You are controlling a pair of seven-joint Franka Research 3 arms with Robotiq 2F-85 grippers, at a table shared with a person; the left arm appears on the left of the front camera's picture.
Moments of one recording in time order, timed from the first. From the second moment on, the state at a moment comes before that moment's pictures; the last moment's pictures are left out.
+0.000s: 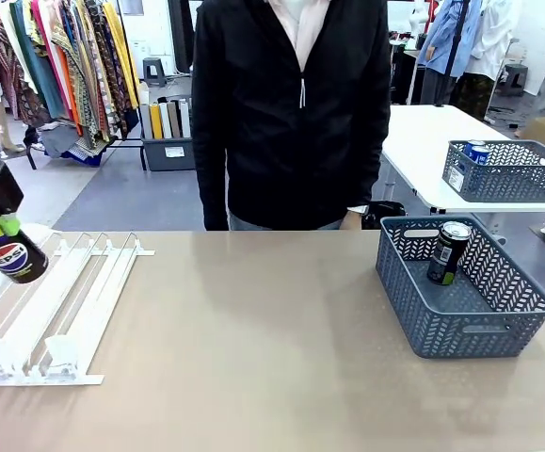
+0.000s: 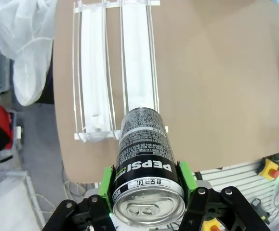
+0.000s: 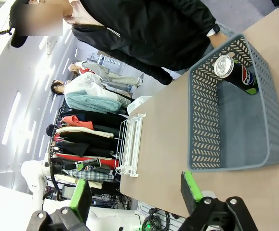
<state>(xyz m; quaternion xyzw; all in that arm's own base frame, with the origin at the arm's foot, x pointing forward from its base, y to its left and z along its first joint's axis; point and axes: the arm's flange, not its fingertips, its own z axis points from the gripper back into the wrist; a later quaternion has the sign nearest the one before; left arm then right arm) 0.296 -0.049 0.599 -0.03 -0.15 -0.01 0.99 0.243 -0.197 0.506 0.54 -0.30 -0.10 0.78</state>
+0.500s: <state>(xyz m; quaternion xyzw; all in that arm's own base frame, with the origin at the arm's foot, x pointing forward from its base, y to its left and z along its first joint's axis) 0.312 -0.087 0.597 -0.08 -0.17 -0.04 0.98 0.243 -0.197 0.507 0.54 -0.30 -0.10 0.78</state>
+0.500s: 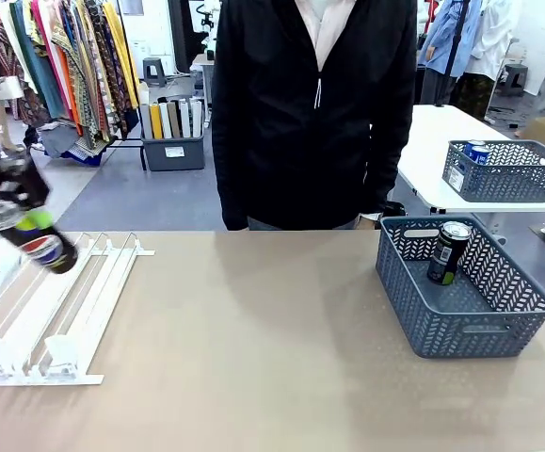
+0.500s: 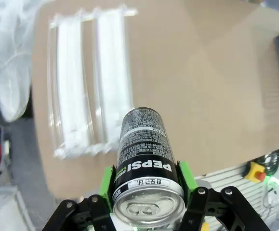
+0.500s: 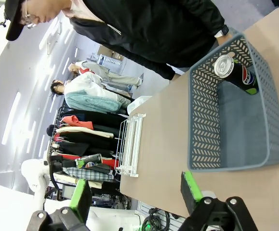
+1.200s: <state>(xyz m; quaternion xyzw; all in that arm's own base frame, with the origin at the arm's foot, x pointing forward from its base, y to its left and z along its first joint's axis) 0.477 -0.370 0.442 -0.03 -0.06 -0.30 0.95 0.243 -0.197 0.507 0.54 -0.30 -0.10 0.78</state>
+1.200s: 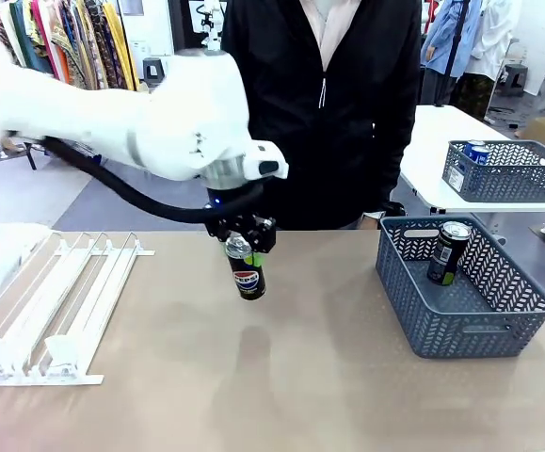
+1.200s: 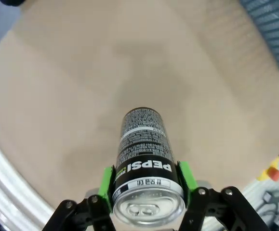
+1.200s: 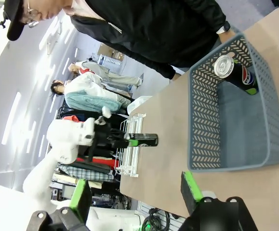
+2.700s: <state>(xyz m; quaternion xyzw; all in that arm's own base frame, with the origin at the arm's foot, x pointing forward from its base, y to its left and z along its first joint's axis) 0.498 -0.402 0.436 -0.01 -0.02 -0.30 0.95 0.243 -0.197 0.507 0.54 -0.30 -0.10 0.78</state>
